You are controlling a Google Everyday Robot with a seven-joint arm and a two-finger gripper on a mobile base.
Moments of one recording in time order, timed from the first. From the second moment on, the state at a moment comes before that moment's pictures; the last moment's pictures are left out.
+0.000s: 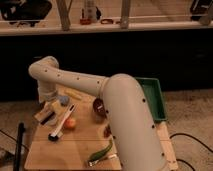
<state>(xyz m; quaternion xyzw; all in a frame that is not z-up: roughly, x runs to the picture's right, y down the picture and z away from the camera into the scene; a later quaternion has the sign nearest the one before) -0.296 0.103 0.776 -0.33 -0.26 -0.38 0.82</state>
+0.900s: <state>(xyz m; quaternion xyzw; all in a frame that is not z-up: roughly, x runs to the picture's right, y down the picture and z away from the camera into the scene) -0.296 0.107 0.769 -0.32 -0.27 -0.38 0.83</state>
